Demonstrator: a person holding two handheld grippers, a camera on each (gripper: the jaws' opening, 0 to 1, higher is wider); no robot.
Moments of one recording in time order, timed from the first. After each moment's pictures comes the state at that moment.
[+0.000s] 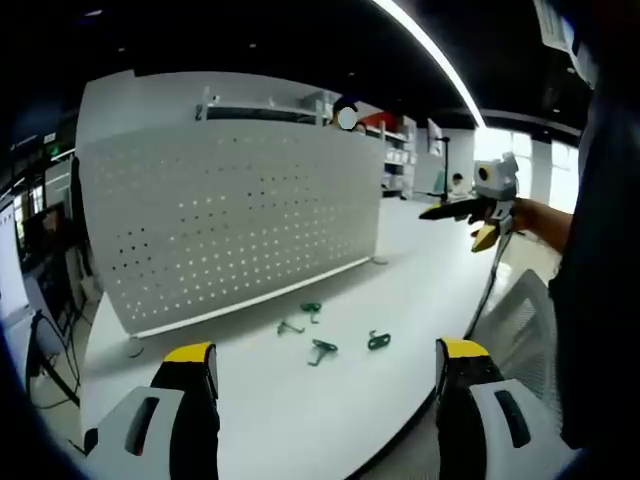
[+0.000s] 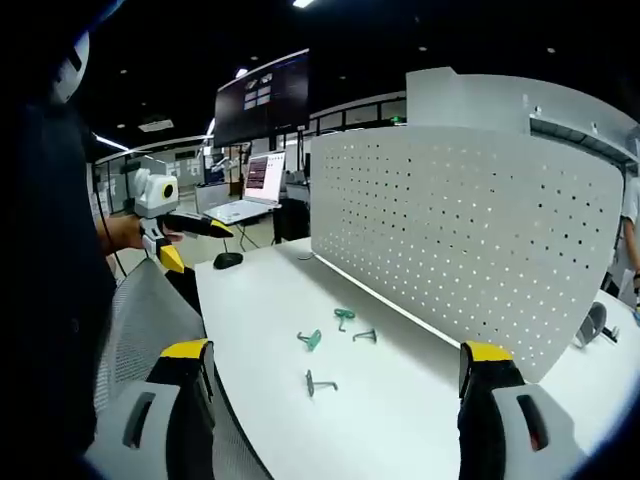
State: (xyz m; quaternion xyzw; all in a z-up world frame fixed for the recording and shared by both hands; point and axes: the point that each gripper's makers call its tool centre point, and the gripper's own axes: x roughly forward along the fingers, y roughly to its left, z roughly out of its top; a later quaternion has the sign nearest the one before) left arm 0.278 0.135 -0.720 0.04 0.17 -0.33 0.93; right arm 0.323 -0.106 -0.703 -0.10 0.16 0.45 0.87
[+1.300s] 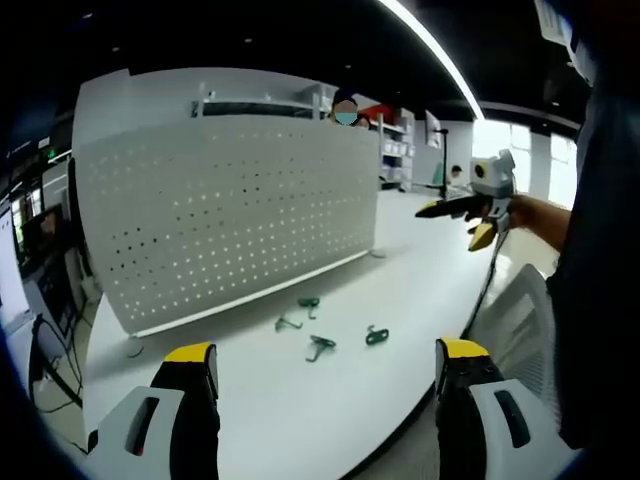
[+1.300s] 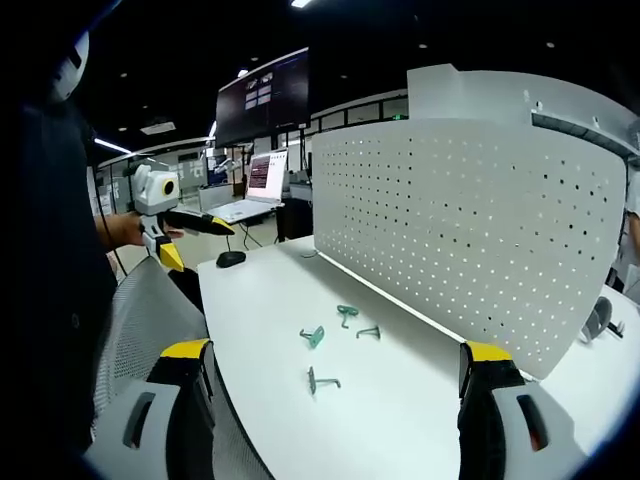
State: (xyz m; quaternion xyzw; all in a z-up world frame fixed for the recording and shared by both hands) left arm 0.278 0.129 -0.721 0.06 0.18 -0.33 0.93; right arm 0.325 -0.105 -0.712 -0.09 0.16 0.46 0.87
